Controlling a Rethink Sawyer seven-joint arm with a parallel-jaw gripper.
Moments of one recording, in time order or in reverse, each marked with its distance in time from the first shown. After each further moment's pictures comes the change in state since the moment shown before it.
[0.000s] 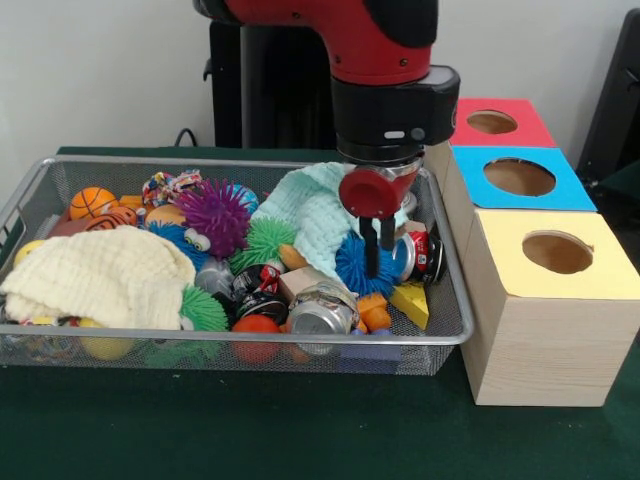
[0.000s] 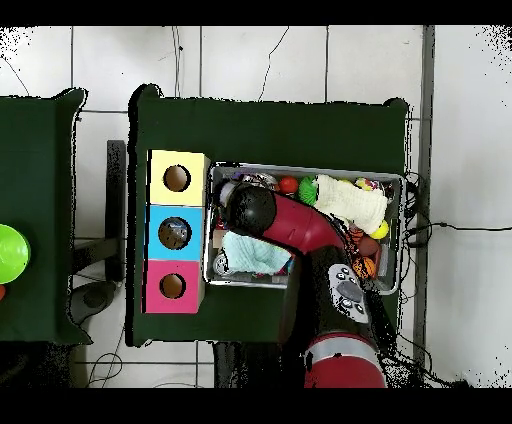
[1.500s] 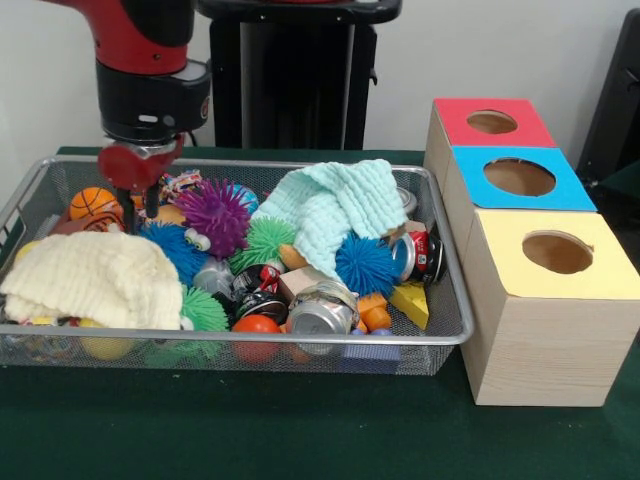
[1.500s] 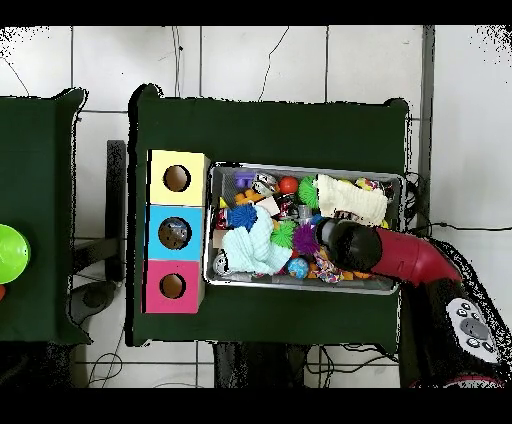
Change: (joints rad) arm -0.363 -0.029 0.052 -0.024 -0.537 0.056 0.000
